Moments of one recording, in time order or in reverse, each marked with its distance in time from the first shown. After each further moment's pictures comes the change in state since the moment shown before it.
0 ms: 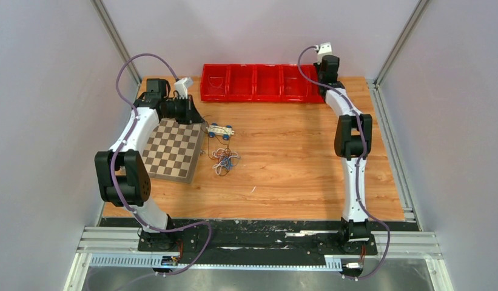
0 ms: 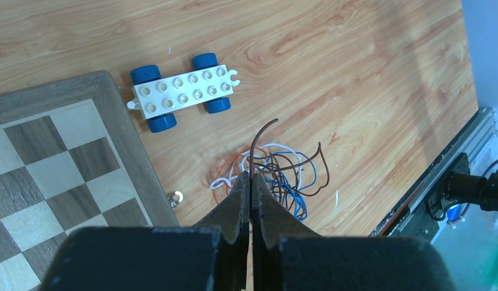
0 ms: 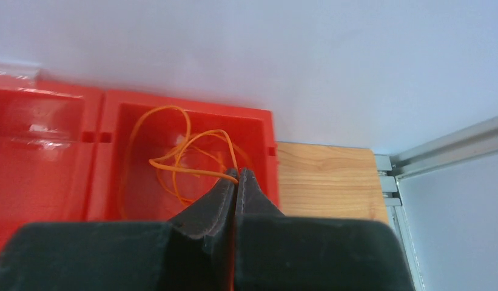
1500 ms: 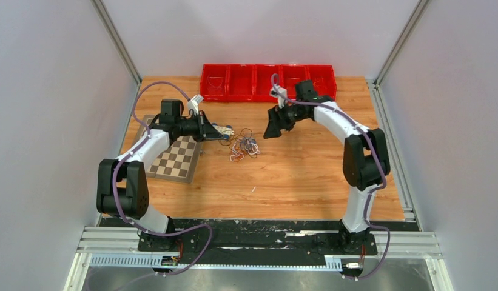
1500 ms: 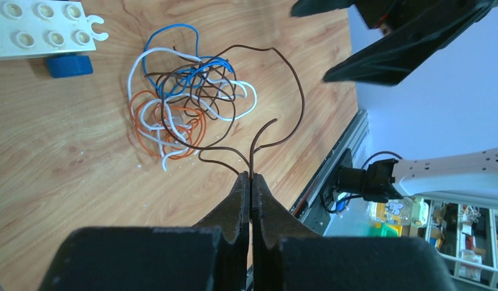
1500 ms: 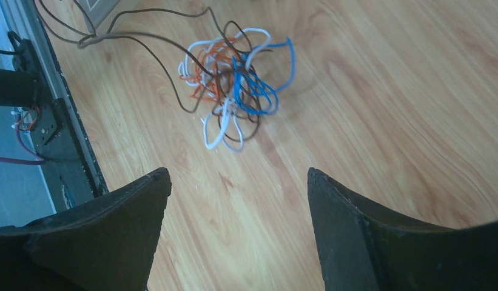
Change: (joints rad) left arm -0.106 -0.120 -0.370 0.402 0.157 -0.468; right arm 0.245 -0.633 -0.683 -0.678 -1.043 0.051
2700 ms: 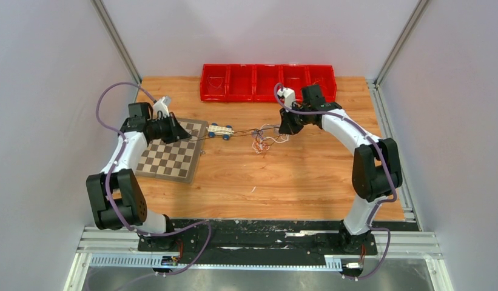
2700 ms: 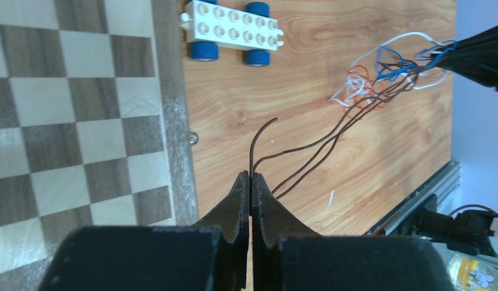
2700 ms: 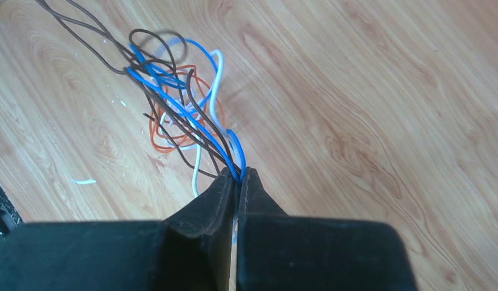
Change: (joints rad) left arm 0.276 -0.085 0.022 -0.239 -0.150 0.294; right arm 0.026 -0.108 -0.154 0.140 0.265 -0.082
